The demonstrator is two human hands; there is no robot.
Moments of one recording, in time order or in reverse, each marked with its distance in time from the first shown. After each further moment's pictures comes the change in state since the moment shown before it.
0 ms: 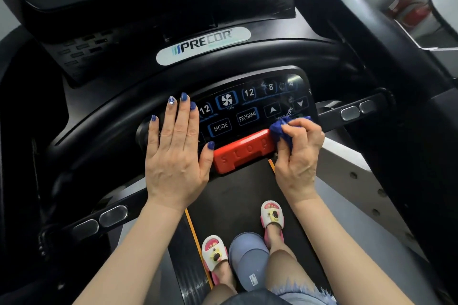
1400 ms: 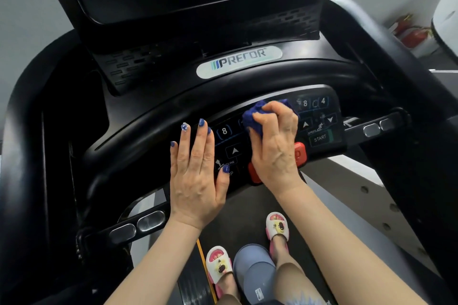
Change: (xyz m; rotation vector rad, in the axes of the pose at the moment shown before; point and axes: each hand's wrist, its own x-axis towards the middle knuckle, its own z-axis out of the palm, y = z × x) left_hand -0.026 -0.031 0.004 -0.244 0.026 -0.083; right_hand 0.029 -0.085 0.063 -0.043 -0.134 -0.205
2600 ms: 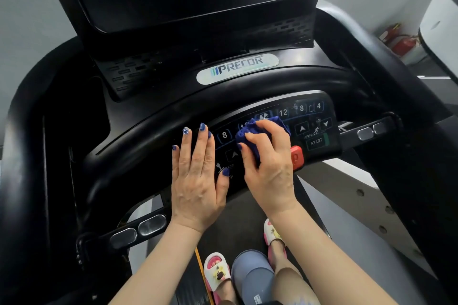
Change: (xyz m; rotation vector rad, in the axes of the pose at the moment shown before) left_hand 0.000 0.000 -0.002 -0.004 -0.014 0.009; right_hand -0.021 -0.027 -0.014 -0.009 -0.018 0.071
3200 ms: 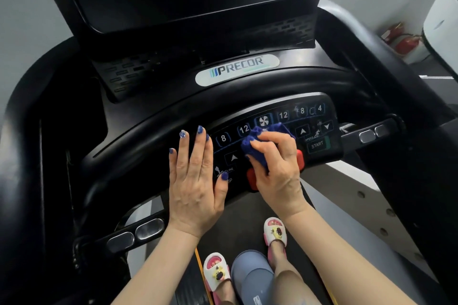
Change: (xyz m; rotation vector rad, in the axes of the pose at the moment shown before) left_hand 0.000 0.000 0.001 -0.024 -0.010 0.000; right_hand -0.003 0.031 -0.002 0.025 0.017 -0.146
